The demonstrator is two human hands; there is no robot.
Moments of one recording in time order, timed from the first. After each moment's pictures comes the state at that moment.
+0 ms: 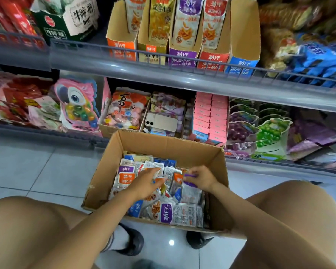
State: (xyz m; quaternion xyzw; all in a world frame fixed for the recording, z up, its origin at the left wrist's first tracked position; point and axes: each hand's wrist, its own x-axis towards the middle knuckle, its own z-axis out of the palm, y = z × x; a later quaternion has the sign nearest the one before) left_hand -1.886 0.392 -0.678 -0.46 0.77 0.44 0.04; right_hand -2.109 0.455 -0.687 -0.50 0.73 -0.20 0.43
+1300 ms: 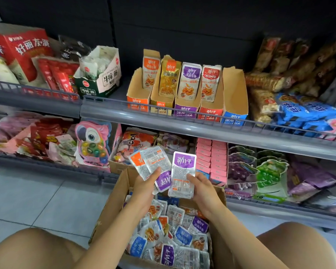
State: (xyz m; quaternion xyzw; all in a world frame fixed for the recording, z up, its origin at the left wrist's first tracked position) left_hand -1.908 0.378 -0.548 -0.45 0.32 0.72 -0.41; right_hand -2.060 0.435 -0.548 -0.21 0.57 -0.56 0.56
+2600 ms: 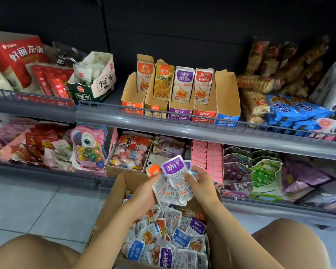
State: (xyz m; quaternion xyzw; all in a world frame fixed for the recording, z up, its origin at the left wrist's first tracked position) left_hand -1.910 0.382 -0.536 -0.43 0.37 0.78 -0.25; right_hand -2.066 0.430 -0.536 -0.38 0.68 -0.50 0.37
